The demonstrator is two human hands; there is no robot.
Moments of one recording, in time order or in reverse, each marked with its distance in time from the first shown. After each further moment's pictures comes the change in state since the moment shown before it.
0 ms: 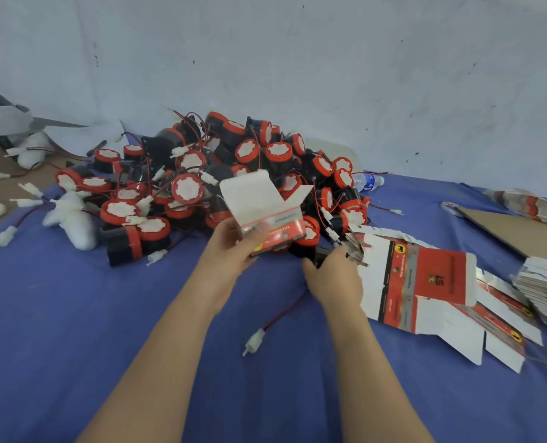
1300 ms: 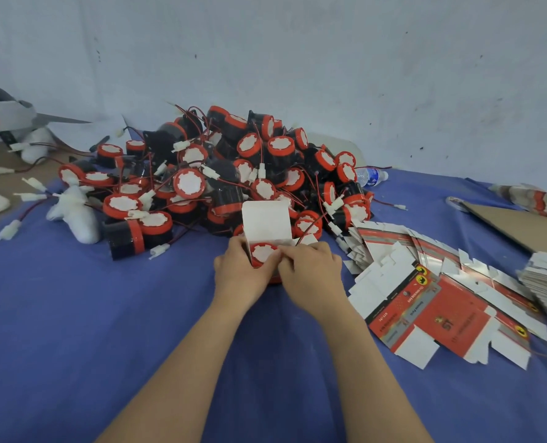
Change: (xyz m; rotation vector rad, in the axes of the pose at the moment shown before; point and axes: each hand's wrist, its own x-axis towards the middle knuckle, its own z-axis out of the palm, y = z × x) left_hand 0.002 -0.036 0.012 0.702 0.259 -0.027; right_hand -0.025 -0.014 0.002 -0.206 -0.075 -0.541
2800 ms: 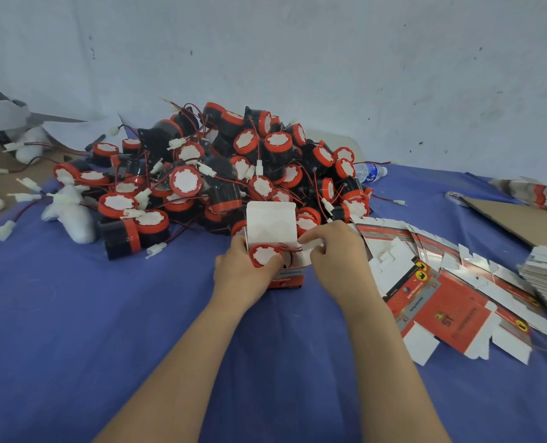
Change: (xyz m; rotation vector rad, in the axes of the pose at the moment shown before) left_hand -0.001 0.002 0.001 0.053 -0.069 0.001; right_hand 0.002 0.016 -0.032 0.217 0.161 0.099
